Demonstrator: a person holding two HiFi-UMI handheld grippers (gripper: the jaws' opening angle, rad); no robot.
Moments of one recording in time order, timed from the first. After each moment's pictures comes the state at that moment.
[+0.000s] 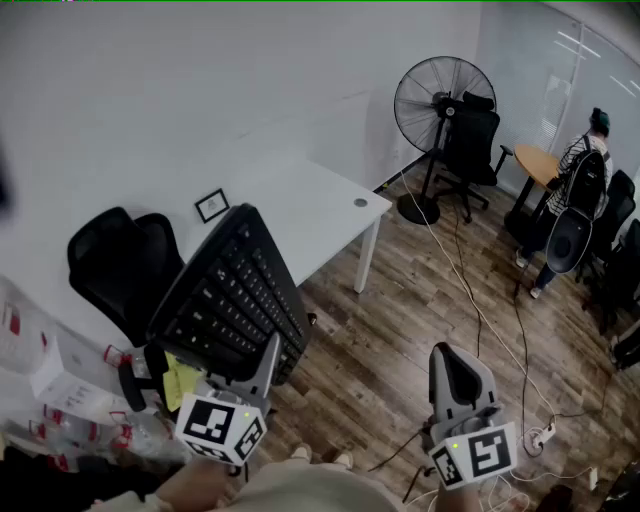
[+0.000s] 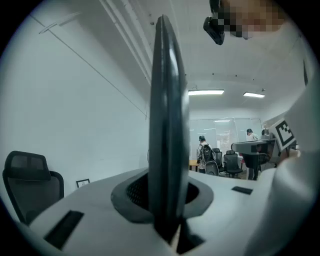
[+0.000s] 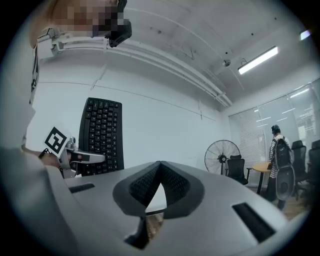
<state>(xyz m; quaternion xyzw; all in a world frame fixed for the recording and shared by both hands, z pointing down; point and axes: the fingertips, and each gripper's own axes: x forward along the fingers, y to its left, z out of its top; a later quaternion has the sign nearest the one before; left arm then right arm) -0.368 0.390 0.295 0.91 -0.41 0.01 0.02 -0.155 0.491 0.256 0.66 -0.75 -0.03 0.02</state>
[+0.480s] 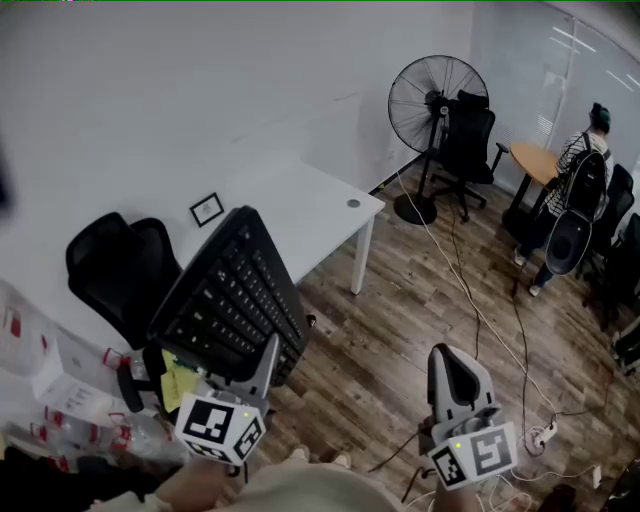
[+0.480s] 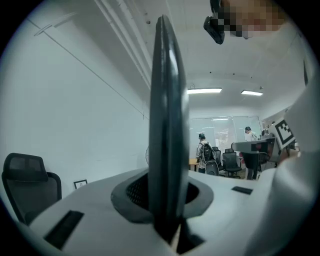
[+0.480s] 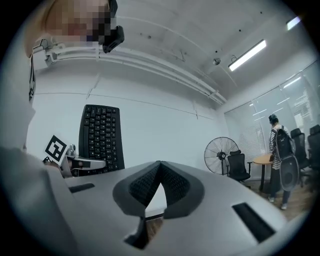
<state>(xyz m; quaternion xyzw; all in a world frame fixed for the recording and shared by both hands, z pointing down) -0.342 0.402 0.294 0.91 -0.41 0.01 0.02 -0.128 0.505 0.258 0.66 -0.75 -0.01 -0.03</state>
